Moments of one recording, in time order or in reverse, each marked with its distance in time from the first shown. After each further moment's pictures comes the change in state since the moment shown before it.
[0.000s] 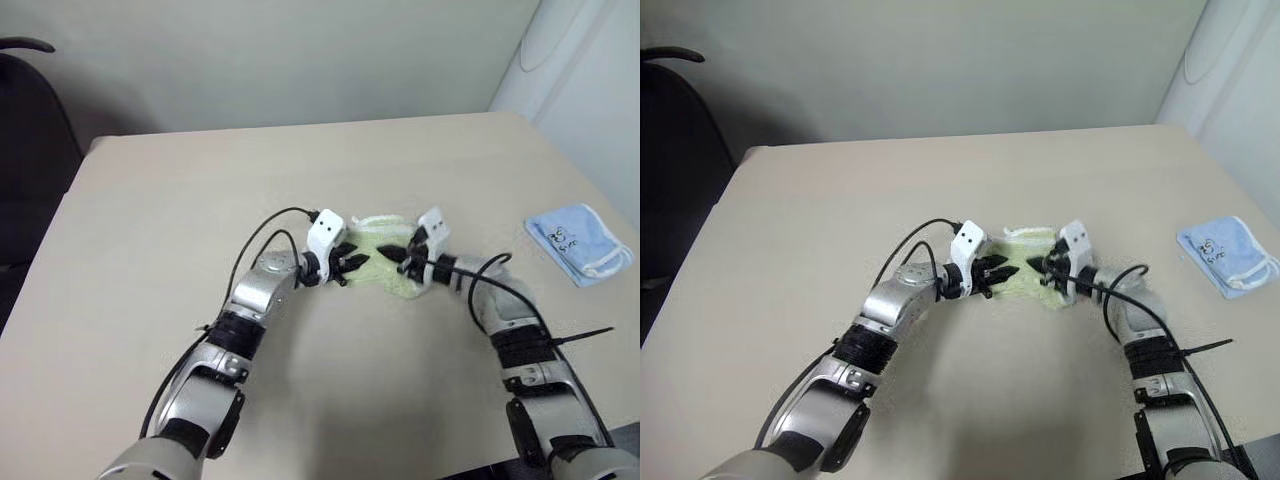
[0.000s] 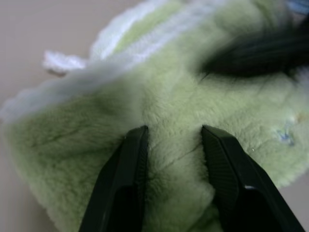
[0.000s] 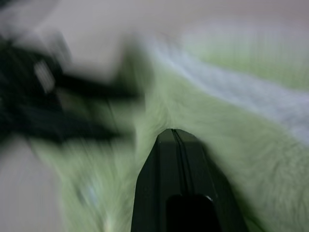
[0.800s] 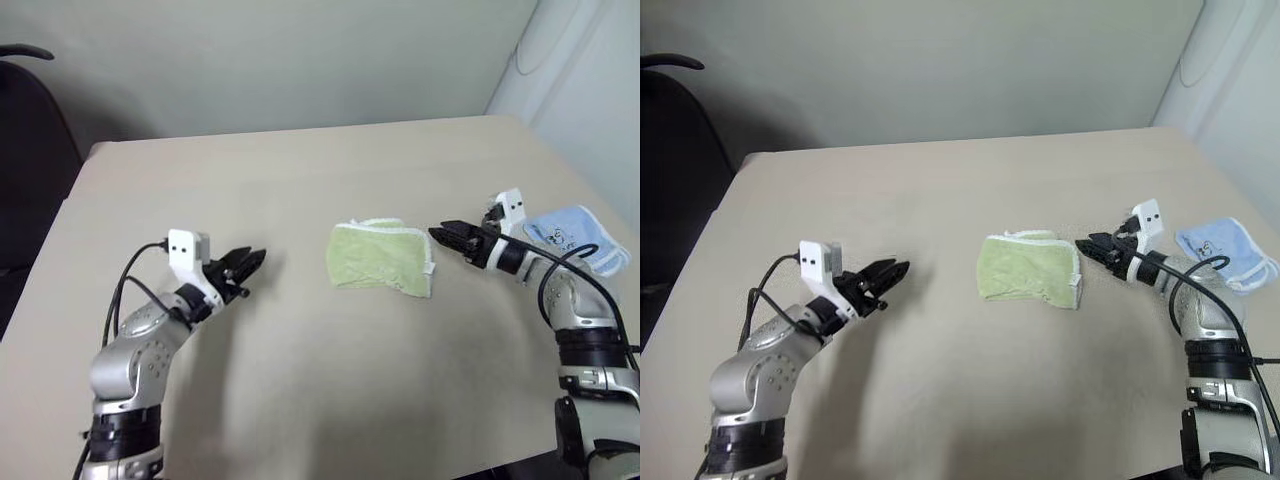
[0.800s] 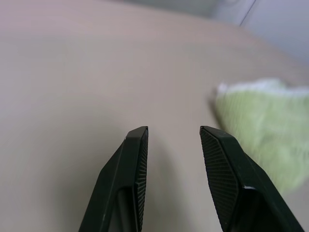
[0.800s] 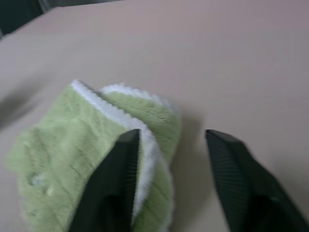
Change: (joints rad) left arm 0.566 0.195 0.578 -0.687 -0.397 0.254 0.125; right arm -0.029 -0.215 -0.204 -0.088 0.173 0.225 0.084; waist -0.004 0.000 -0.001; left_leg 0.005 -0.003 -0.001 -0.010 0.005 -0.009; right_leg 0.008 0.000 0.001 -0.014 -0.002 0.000
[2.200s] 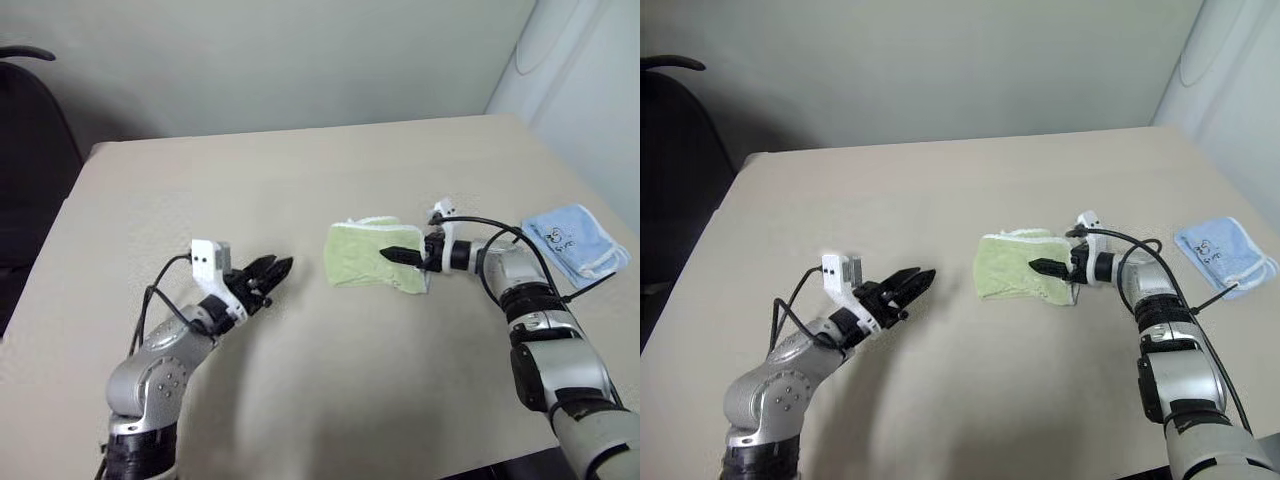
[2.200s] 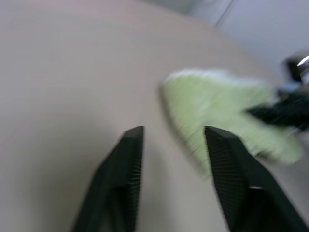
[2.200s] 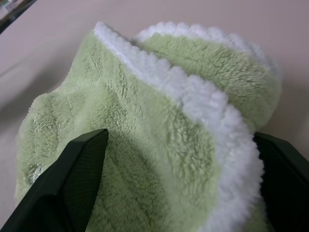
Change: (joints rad) left arm -0.084 -0.133 -0.033 -0.073 -0.241 0.144 0.128; right arm -0.238 0.118 0.139 0.490 -0.214 -0.210 0.201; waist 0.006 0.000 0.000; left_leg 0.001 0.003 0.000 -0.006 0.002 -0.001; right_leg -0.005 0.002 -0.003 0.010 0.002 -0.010
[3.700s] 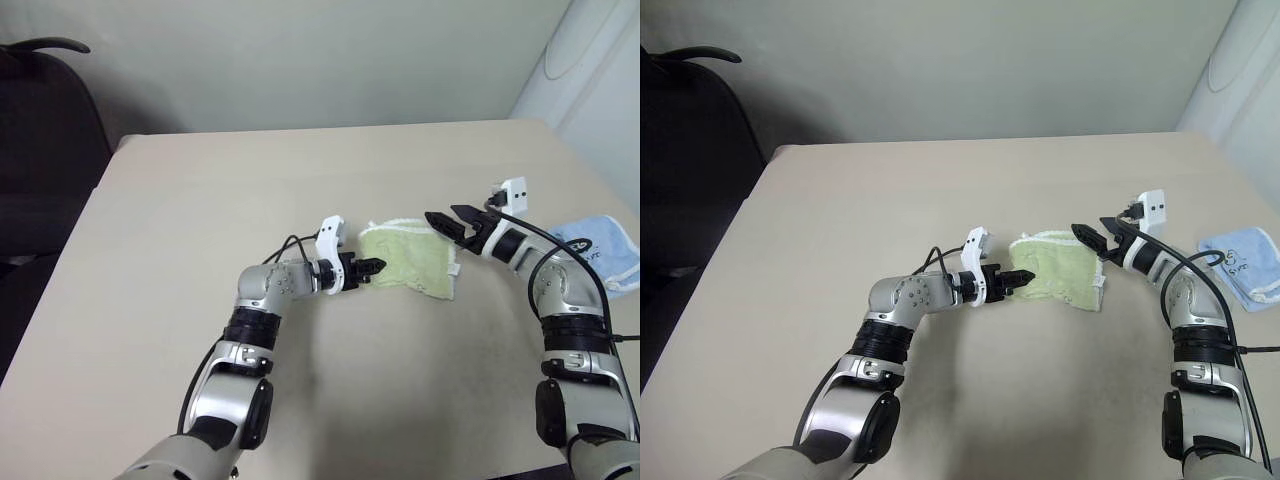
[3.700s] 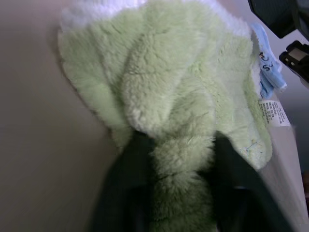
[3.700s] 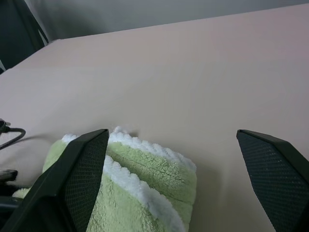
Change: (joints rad) left arm -0.509 -0.253 -0.240 0.718 0.282 0.182 -0.117; right arm 0.197 -0.042 -0.222 -0.426 0.167 0.100 -0.295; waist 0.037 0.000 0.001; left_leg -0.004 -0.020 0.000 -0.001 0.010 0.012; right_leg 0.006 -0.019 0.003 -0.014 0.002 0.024
